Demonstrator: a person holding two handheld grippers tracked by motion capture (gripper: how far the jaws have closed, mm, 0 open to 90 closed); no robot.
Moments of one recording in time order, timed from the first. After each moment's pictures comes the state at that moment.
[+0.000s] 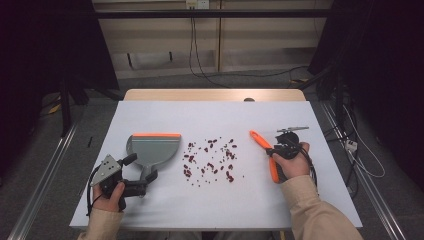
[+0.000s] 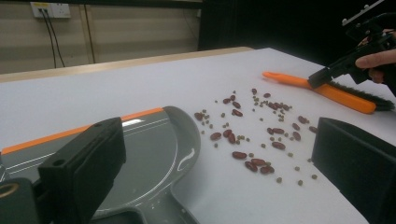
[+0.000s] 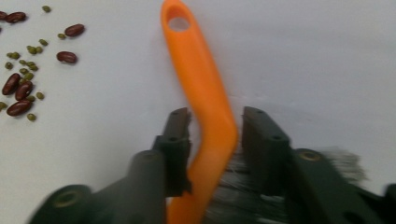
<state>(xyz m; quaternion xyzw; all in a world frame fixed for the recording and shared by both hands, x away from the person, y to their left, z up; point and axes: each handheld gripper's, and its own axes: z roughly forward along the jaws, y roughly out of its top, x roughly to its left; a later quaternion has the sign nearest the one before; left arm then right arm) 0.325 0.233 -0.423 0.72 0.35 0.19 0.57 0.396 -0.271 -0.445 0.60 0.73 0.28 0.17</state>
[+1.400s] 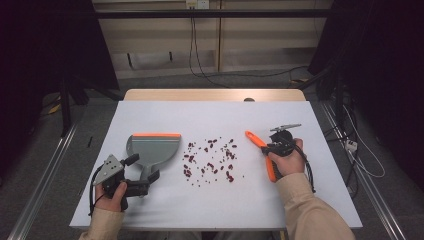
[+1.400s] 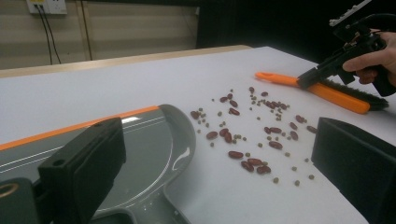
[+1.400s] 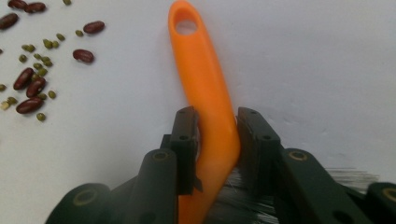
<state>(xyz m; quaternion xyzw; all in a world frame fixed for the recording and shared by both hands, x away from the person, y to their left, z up) 0.326 0.228 -0.425 0.72 0.35 0.19 0.57 0.408 -0.265 -0.448 0.56 0.76 0.29 0.15</state>
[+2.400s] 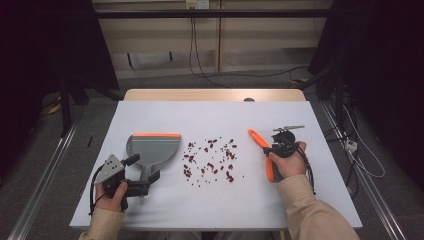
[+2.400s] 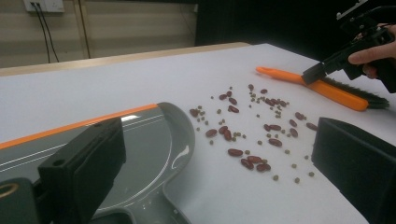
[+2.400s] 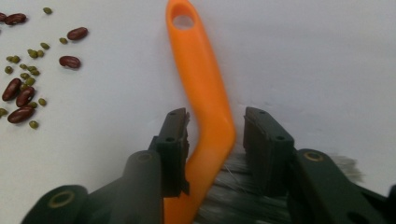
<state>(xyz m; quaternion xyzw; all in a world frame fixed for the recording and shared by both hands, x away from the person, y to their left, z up) 0.327 0.228 -0.426 0.72 0.35 0.18 0.57 0.400 -0.262 -0.443 0.60 0.73 0.28 0.17</state>
